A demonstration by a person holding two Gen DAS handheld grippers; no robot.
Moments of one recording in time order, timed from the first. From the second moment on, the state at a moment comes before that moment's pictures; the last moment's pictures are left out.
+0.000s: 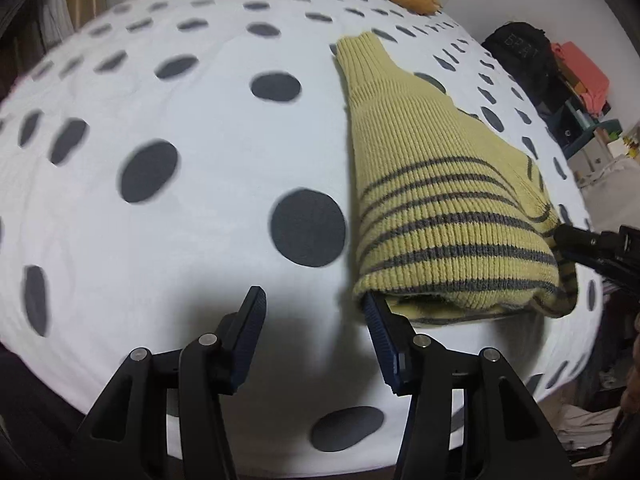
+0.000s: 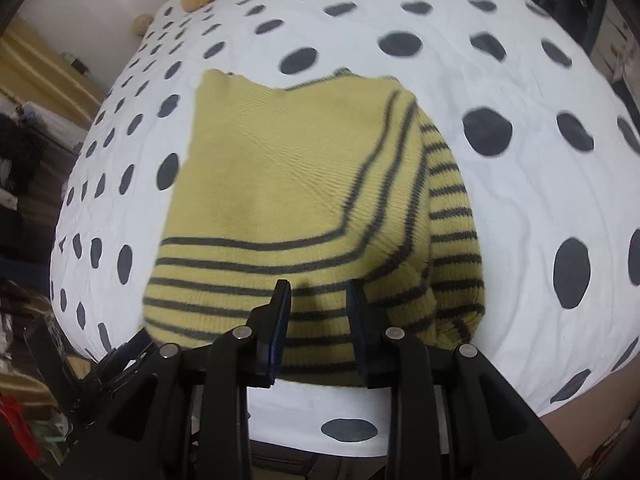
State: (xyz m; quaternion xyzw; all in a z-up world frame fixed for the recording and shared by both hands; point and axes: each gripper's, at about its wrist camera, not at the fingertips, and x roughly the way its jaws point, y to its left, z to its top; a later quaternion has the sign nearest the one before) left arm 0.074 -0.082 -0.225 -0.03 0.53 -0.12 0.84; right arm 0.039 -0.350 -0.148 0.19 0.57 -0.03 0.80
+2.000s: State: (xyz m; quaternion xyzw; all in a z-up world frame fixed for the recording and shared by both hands) left arm 0.094 -0.115 -0.150 -0.04 0.46 -0.19 0.87; right arm 0.022 -0.402 -0.146 0.25 0.45 -0.08 0.85
